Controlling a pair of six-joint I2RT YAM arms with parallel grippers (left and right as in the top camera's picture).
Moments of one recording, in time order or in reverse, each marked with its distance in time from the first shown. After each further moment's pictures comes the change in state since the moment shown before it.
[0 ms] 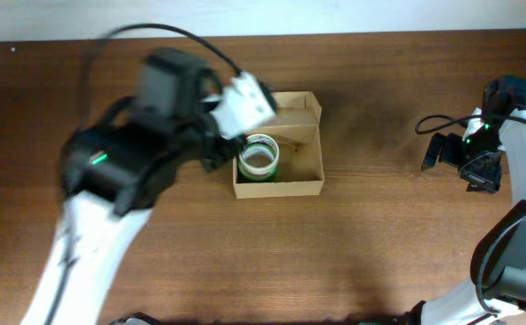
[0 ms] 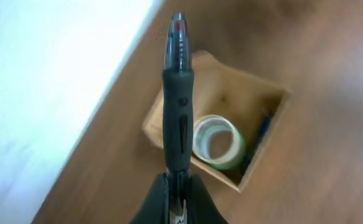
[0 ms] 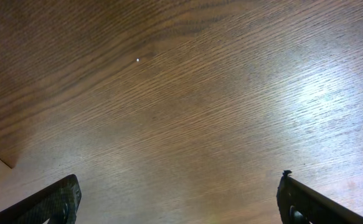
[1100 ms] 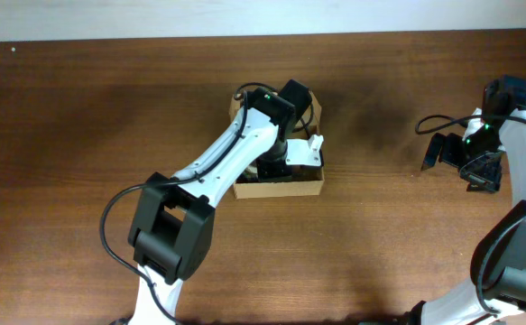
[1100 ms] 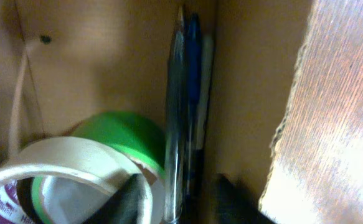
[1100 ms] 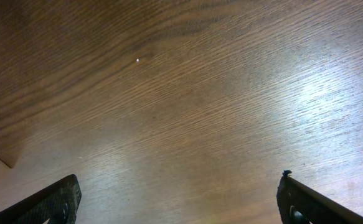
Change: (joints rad) left arm -0.116 0.660 -0.033 -0.041 -0.023 0.216; right arm 0.000 0.000 0.000 0.000 0.000 0.000
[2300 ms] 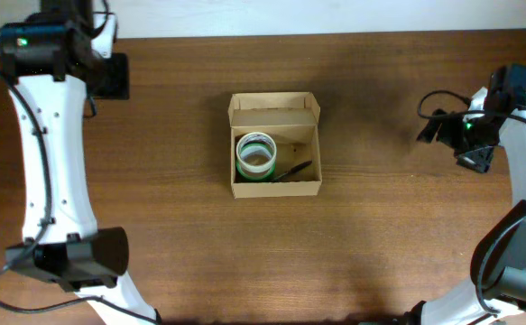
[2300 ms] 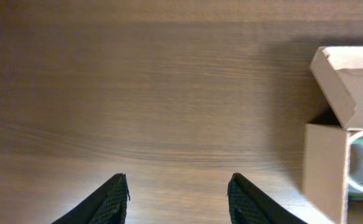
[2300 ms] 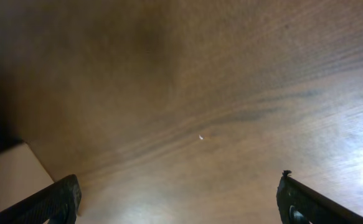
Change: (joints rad) left arm 0.689 -0.175 0.504 -0.269 -0.122 -0.818; right arm 0.000 0.000 0.000 0.251 -0.154 0.078
